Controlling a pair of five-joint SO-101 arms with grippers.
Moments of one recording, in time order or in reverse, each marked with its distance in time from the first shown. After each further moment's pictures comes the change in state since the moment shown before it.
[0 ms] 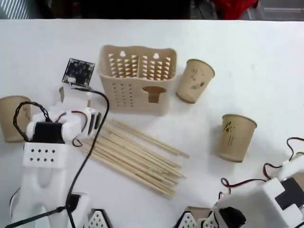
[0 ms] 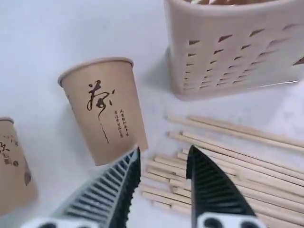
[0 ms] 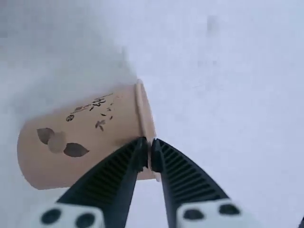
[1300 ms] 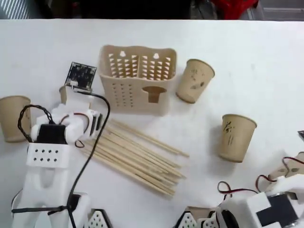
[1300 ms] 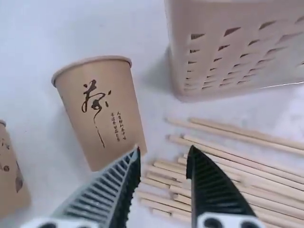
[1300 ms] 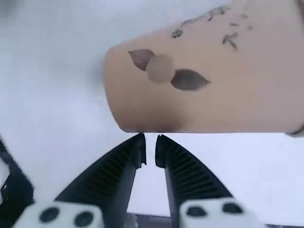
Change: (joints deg) left arm 0.0 -0.3 5.7 -6.0 0.0; right arm 8.8 -14.2 29.5 -2.9 2.6
